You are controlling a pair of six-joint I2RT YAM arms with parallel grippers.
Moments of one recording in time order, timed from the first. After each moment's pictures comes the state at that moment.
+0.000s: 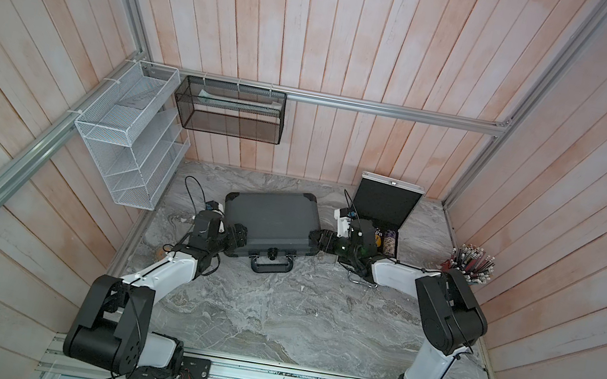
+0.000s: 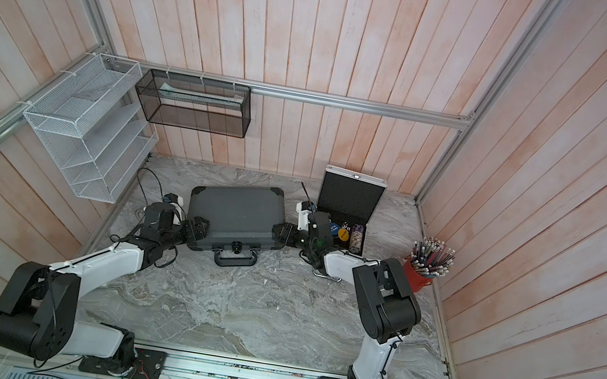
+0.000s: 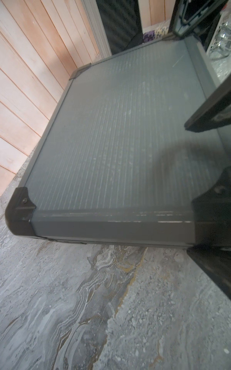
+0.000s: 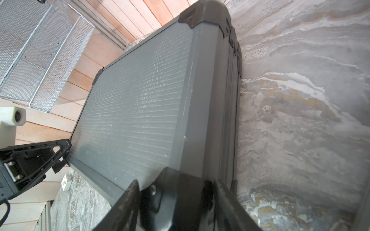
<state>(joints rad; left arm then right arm) -0.15 1.36 0.64 0.08 0.12 -0.50 0.50 1.84 0.97 0.36 -0.40 0.56</state>
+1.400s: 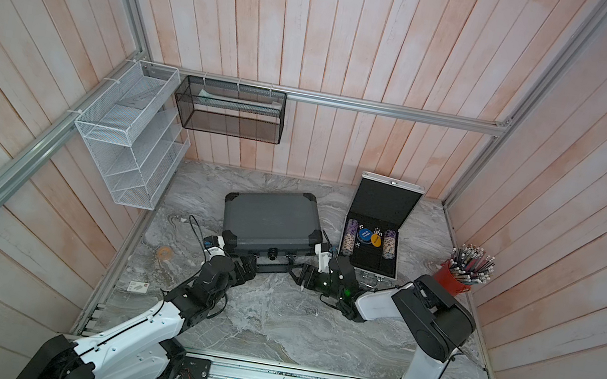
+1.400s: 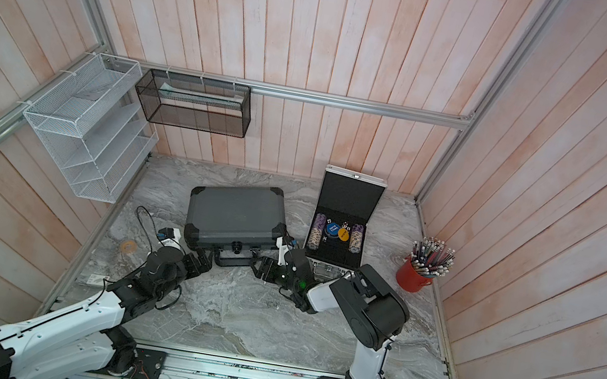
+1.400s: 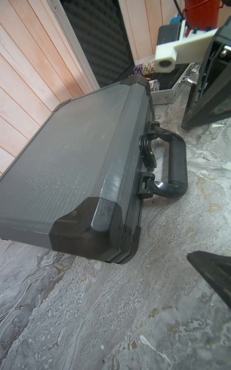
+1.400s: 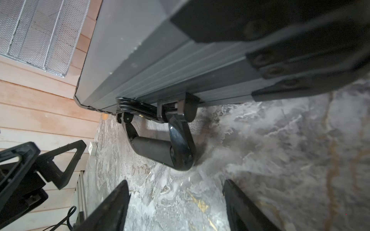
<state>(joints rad) -0.54 0.93 0.33 0.05 -0.27 -0.82 0.74 1.86 0.65 0.74 -0.29 0.85</state>
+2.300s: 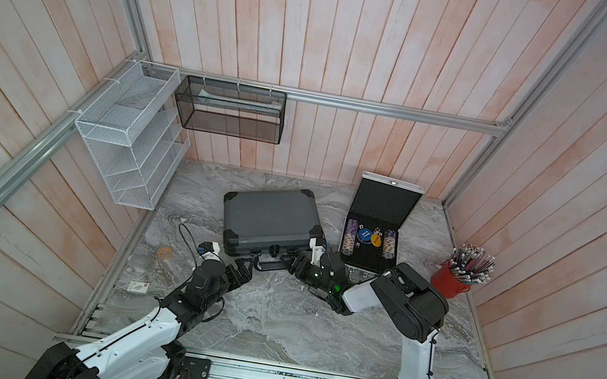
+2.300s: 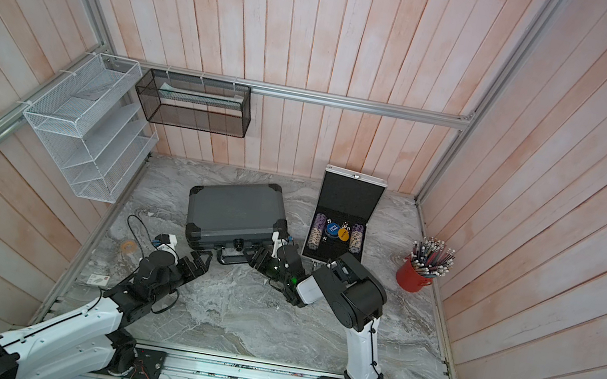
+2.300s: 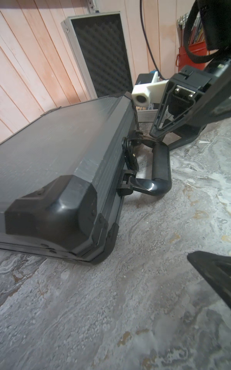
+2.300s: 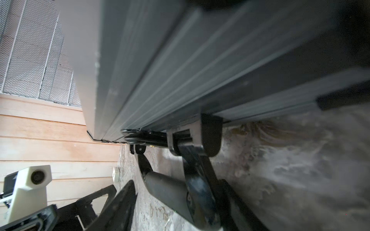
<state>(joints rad) -0.46 0.89 0.22 0.15 -0.08 -0.94 0.76 2.04 0.77 0.91 -0.29 1.06</state>
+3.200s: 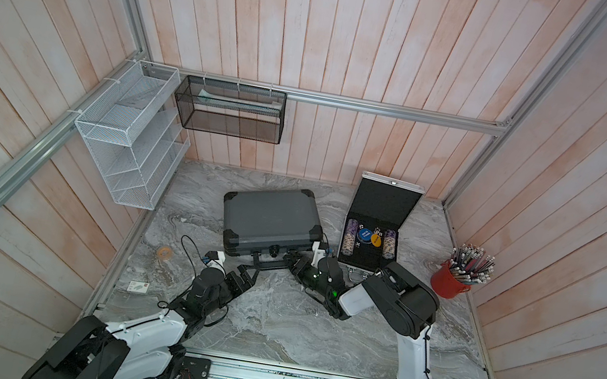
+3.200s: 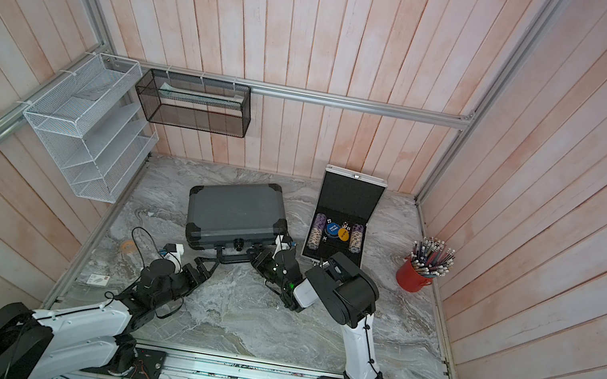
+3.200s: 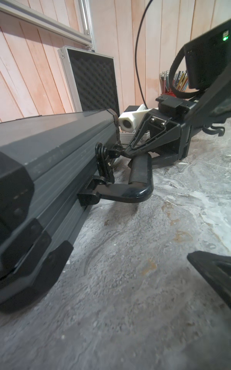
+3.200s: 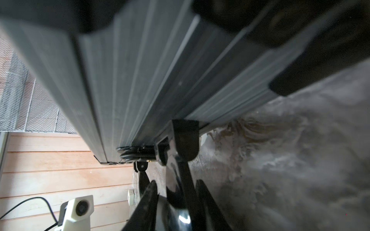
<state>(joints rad) -0.46 1.10 0.10 0.56 0.10 -1.12 0.79 2.10 0.75 1.06 -0.17 1.25</state>
